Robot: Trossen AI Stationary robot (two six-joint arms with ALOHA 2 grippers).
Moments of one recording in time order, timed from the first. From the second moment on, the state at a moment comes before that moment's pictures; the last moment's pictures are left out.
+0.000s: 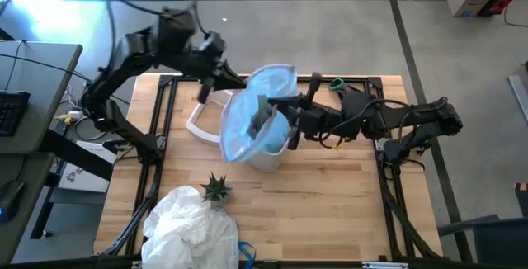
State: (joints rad) left arm 0.32 1.53 2.17 -1.05 0.47 -0.19; right arm 0.20 1.47 1.56 0.03 0.48 -0.80
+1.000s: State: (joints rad) left arm 0.29 1.56 2.17 -1.07 0.48 -0.18; right arm 0.01 1.57 1.56 0.16 0.18 -0.60
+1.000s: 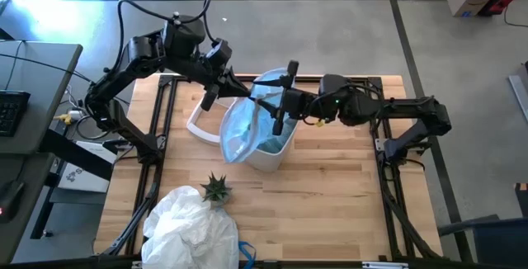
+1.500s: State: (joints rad) left arm 0.25 1.59 2.17 -1.07 0.52 -0.18; right arm -0.03 1.57 1.55 0.15 0.10 -0.56
